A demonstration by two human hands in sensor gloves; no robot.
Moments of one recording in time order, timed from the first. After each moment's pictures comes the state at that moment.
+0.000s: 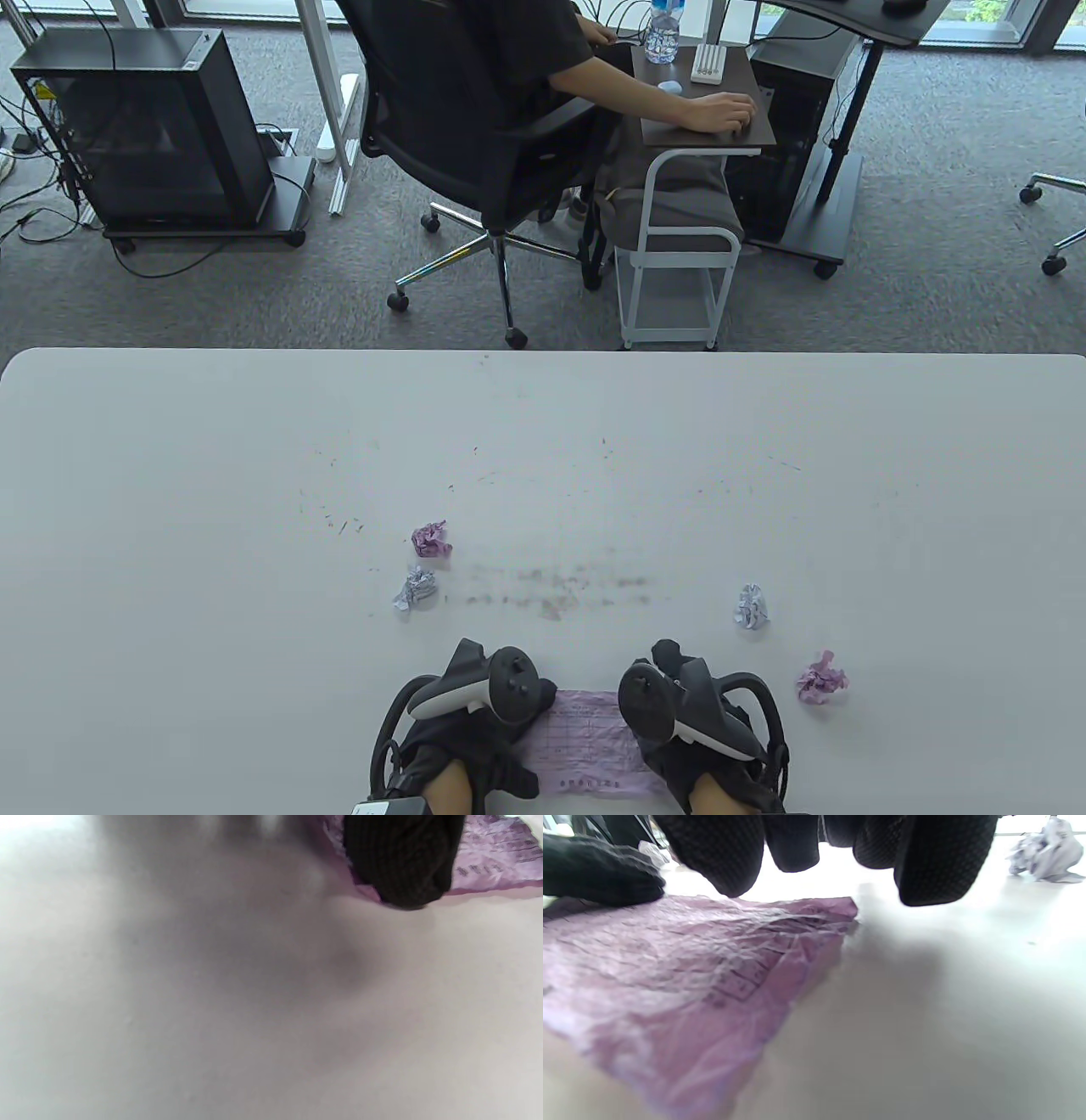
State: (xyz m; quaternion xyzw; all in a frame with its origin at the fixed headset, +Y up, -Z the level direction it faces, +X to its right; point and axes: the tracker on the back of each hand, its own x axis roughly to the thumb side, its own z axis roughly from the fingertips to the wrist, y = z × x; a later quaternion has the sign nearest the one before) left_hand -0.104 -0.790 -0.244 -0.42 -0.21 0.06 0.88; right_hand 0.109 -0.763 -0.235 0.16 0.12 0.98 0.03
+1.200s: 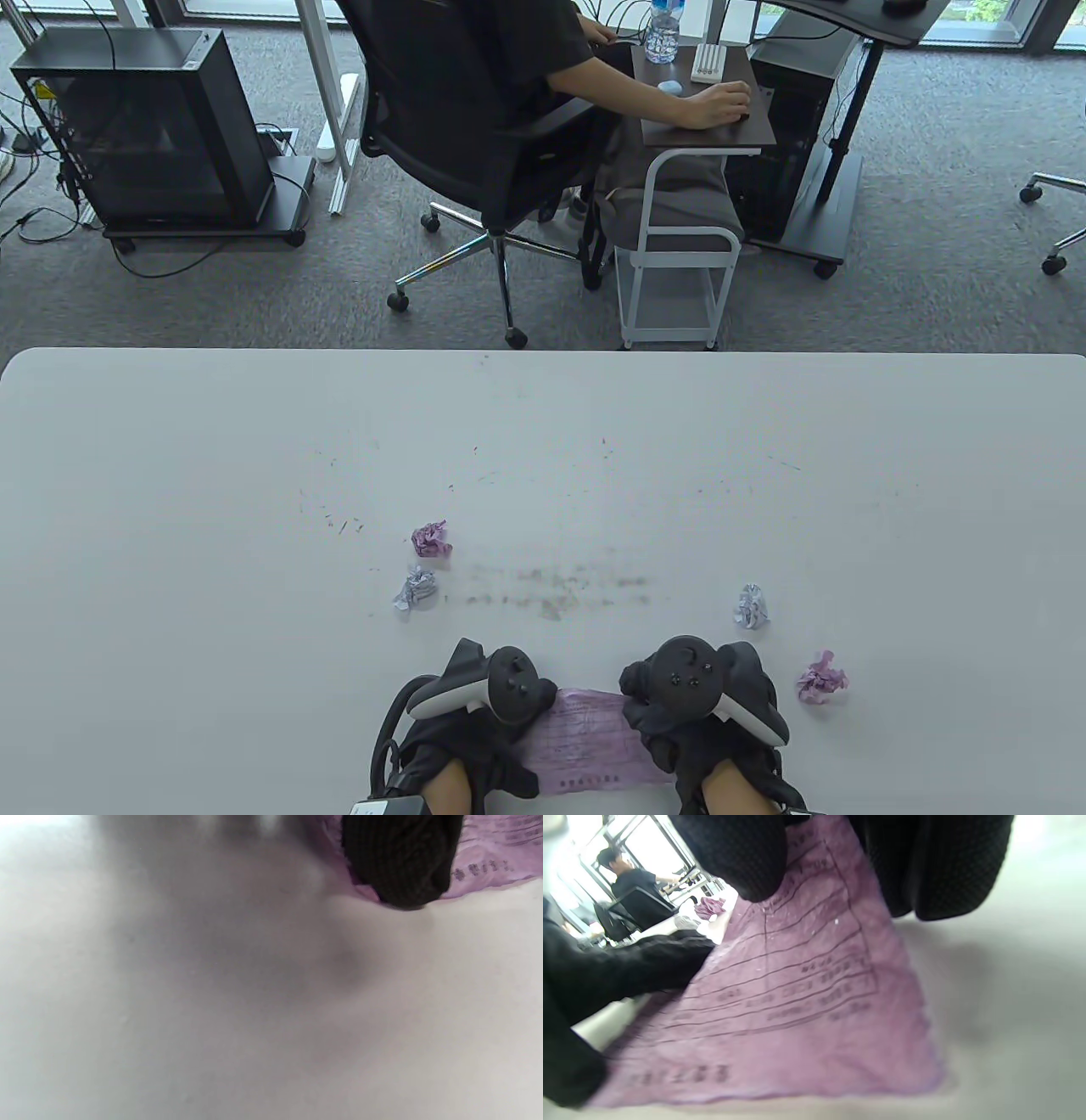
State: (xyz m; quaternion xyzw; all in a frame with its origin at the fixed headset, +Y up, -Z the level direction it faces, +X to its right) left_hand -0.105 -0.791 -0.243 -0.42 -0.21 0.06 0.88; right_hand 0.129 -0.756 -0.243 0.13 0.17 0.94 0.26
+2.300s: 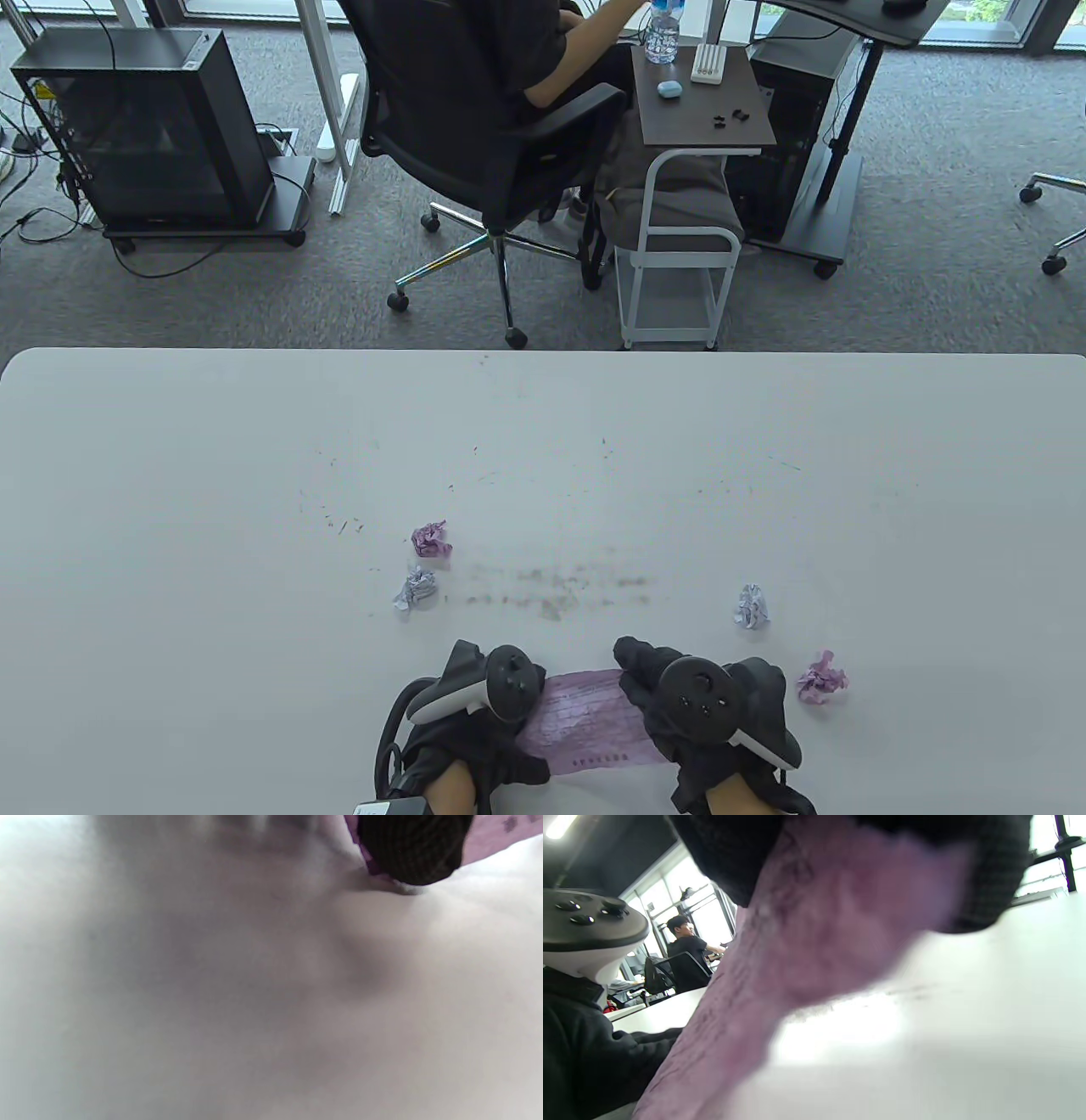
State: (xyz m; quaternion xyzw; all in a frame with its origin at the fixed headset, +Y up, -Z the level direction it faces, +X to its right) left_hand -0.108 -0.791 -0.244 -0.39 -0.18 0.10 0.90; right_hand 0.120 -0.702 -0.223 0.19 -0.06 0.96 0.19
